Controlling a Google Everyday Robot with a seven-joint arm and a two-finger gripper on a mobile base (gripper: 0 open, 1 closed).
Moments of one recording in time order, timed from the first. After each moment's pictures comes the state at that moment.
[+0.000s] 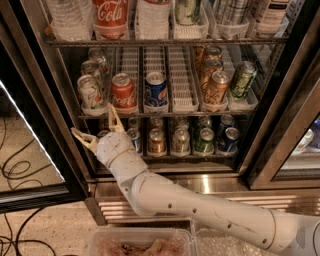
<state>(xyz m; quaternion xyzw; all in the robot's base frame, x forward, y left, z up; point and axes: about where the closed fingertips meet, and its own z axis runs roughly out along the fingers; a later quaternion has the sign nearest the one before) 0.582 0.166 0.821 -0.27 0.56 0.14 0.77</state>
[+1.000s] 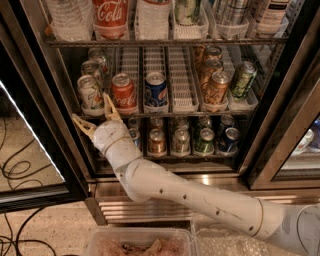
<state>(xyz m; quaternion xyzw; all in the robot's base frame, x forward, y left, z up) 0.618 0.175 0.832 -0.28 0.54 0.11 0.78</state>
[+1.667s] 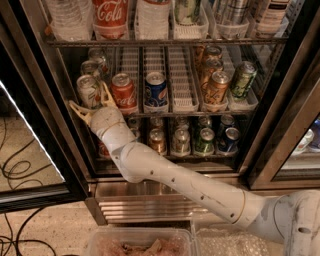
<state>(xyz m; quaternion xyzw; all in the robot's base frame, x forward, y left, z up) 0.669 0.195 0.840 -0.27 0.53 0.11 0.80</state>
